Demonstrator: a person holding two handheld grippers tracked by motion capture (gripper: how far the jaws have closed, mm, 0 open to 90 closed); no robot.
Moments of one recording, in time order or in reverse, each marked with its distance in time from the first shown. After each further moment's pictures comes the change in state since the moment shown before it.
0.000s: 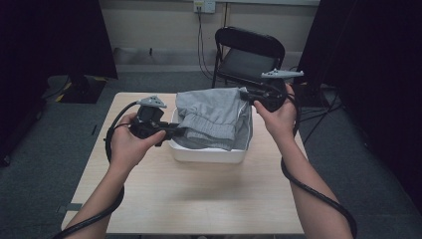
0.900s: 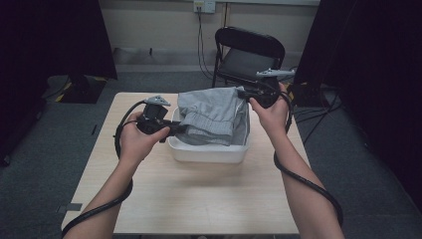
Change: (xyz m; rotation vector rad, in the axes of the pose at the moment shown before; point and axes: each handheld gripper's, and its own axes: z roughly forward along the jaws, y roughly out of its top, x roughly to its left) left arm 0.025 -0.005 0.028 0.016 0.026 -0.030; right arm -0.017 -0.005 0.034 0.017 -0.020 0.026
